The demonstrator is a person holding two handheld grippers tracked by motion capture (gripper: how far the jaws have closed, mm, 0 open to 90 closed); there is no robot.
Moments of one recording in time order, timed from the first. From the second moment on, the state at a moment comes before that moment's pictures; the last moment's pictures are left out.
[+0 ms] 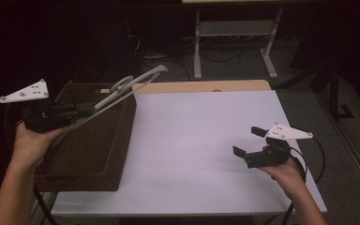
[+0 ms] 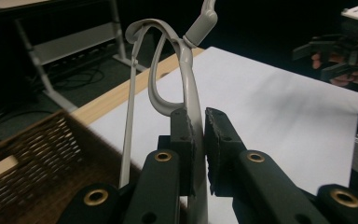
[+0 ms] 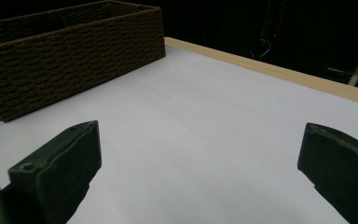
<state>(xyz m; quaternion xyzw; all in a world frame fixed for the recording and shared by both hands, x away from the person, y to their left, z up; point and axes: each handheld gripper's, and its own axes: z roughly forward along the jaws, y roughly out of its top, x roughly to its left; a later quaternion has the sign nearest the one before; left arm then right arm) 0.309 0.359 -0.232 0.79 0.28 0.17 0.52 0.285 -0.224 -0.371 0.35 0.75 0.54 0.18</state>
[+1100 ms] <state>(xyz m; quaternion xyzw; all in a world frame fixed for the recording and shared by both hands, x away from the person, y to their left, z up) 0.302 0.453 -0.287 0.80 0.38 0.15 0.44 0.288 -0.225 -0.374 0.36 0.75 0.53 0.18</state>
